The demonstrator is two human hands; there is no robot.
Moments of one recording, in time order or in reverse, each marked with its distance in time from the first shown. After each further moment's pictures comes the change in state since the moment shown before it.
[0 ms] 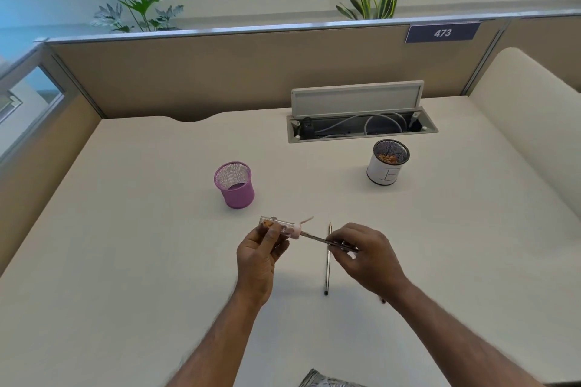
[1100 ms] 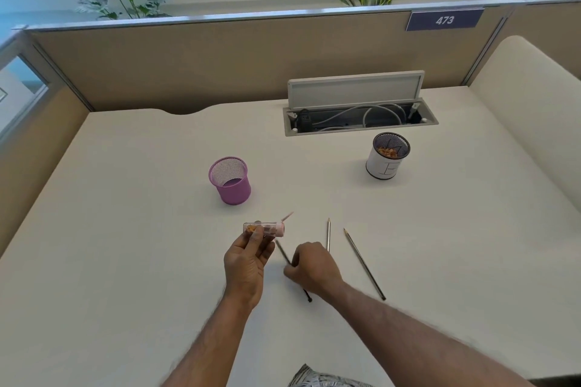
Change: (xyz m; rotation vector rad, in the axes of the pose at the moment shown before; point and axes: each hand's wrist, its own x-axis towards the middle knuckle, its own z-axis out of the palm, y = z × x) left_hand 0.016 -0.010 -0.025 -0.091 0.133 -0.050; right_hand 0.015 -0.002 0.112 -0.182 -0.454 0.522
